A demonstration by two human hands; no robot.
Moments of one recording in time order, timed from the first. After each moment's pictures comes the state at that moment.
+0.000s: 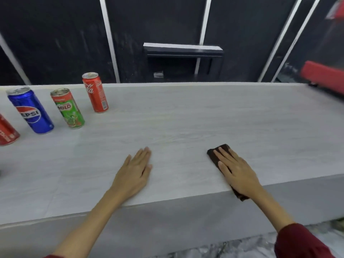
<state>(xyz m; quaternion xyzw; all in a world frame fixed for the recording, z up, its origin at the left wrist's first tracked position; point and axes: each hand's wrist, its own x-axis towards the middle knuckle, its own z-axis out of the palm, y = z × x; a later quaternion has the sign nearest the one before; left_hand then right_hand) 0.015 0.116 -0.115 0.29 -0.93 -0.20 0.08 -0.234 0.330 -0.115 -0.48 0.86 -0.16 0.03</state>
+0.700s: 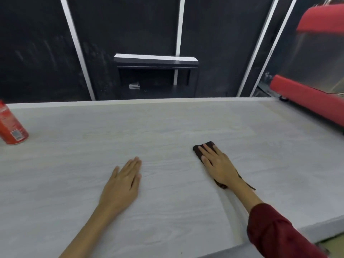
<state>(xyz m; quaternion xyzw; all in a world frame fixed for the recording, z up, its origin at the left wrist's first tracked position) -0.202 0.147 -0.120 0.32 -0.93 -0.18 0.11 -0.471 0.309 -0.113 -0.48 0.87 -0.13 0.02</state>
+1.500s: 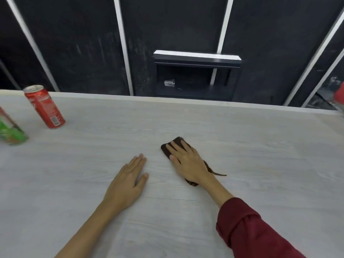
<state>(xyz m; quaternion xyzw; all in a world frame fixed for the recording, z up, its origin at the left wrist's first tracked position) -0.206 0.138 -0.121 0.40 -0.88 -0.20 0.14 -0.421 0.188 -0.110 -0.65 0.74 -0.13 0.06</state>
